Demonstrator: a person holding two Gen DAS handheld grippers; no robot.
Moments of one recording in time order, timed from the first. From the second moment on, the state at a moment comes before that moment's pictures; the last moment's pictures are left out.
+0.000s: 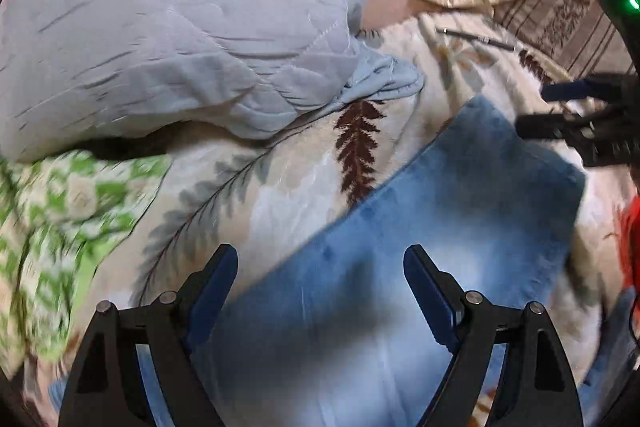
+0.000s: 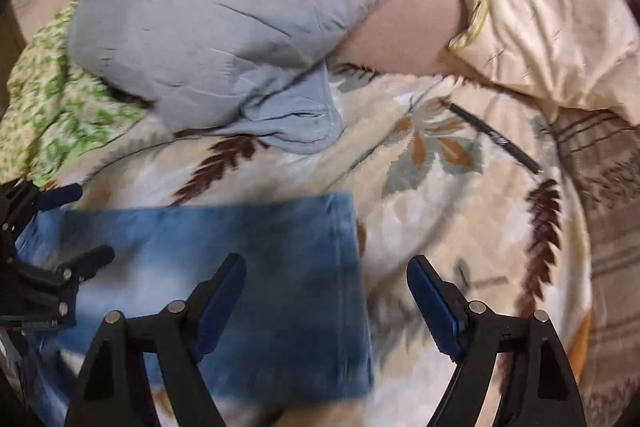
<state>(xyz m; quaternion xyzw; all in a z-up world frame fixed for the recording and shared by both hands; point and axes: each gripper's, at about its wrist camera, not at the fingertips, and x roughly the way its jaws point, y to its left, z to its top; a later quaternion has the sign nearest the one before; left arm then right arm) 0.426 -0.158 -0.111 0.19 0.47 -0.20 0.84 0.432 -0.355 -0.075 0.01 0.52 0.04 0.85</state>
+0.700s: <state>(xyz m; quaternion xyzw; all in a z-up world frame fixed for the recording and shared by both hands) 0.416 -0.158 -0.104 0.18 0.48 -0.27 0.81 0.452 -0.348 -0.086 -0.02 0.52 0.10 0.85</state>
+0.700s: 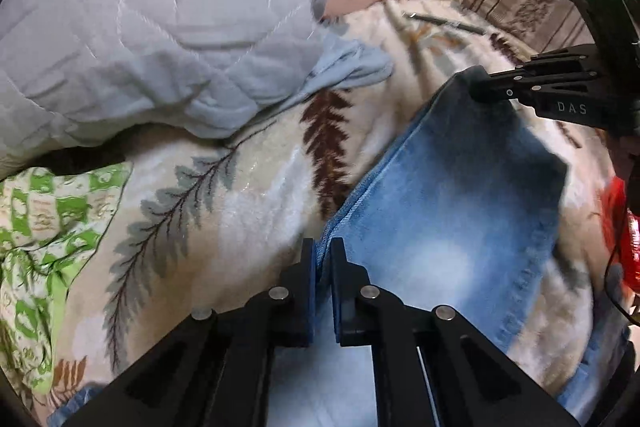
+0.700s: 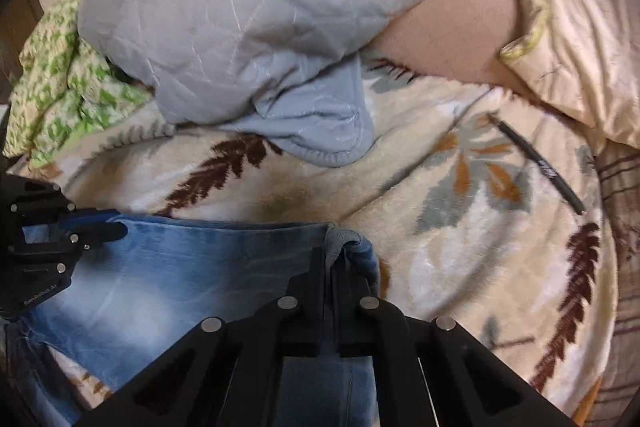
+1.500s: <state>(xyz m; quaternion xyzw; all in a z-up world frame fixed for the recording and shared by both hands) 0.098 -0.145 -0.058 0.18 0.41 -0.35 0.82 0.089 -0.369 -0.031 0.05 0.42 0.13 0.90</state>
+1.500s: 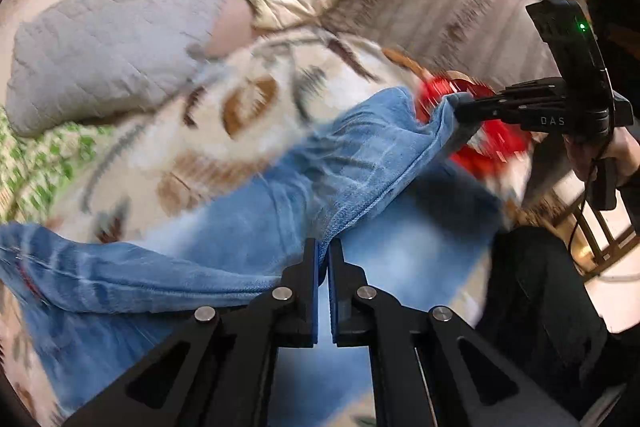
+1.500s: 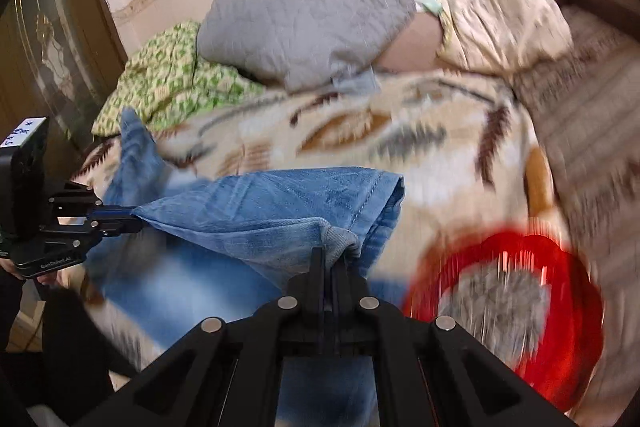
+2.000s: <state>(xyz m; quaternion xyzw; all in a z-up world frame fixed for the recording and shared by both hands) 0.052 -0.149 -0.142 0.16 0.48 -0.35 0.79 0.001 -0.351 -0.113 0.05 0.51 0.12 0.85</state>
